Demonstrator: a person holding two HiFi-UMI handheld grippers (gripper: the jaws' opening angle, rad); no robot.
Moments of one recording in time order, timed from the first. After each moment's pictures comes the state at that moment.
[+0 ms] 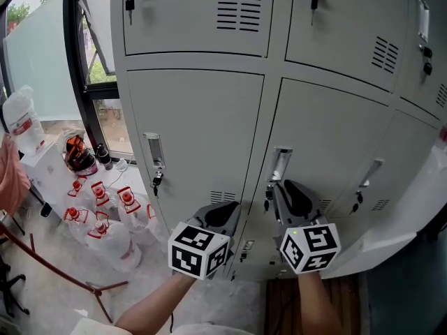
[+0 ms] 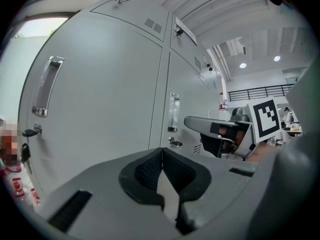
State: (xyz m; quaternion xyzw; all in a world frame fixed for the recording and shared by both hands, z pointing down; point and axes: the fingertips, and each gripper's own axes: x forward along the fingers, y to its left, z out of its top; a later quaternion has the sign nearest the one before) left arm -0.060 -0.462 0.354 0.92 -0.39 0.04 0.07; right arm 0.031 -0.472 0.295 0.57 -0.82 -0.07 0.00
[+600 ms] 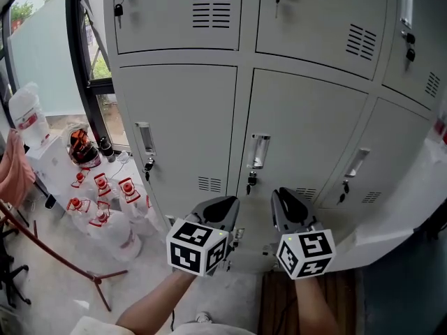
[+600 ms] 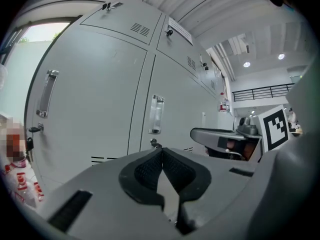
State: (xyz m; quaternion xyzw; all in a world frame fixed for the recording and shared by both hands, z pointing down) left arm -0.024 -0.421 0.343 0.91 -0.41 0.03 0.08; right arm 0.068 -0.420 0.312 0.57 -0.82 -0.04 0.02
